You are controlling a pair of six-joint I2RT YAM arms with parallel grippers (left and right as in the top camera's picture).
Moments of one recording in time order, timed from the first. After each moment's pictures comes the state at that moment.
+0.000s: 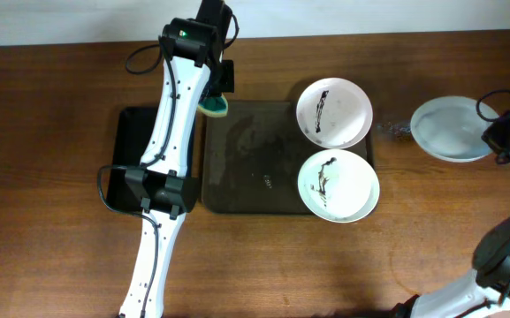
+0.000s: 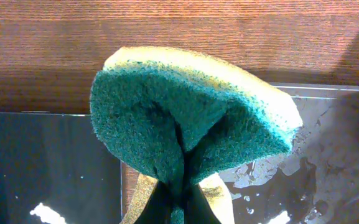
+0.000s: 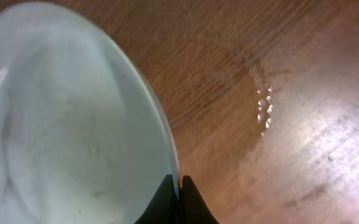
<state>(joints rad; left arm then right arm) -0.31 2.71 3.11 -1.69 -0.07 -0.29 -0.59 1.87 1.61 -1.00 -0.04 0.25</state>
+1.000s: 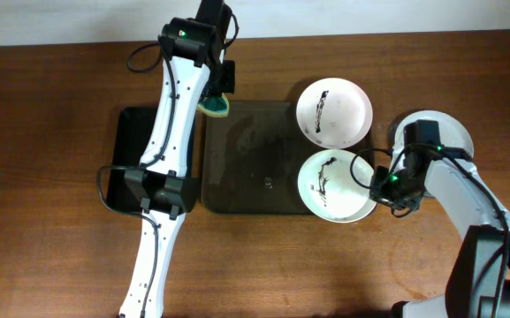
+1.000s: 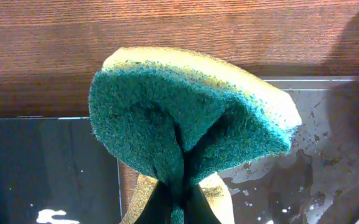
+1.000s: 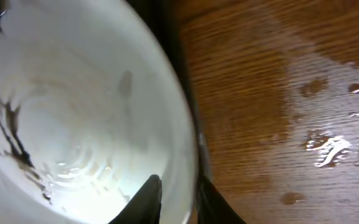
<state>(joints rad) -0.31 2.71 3.11 -1.69 -0.05 -0.25 -0.12 1.63 0.96 -0.81 -0.21 0.21</state>
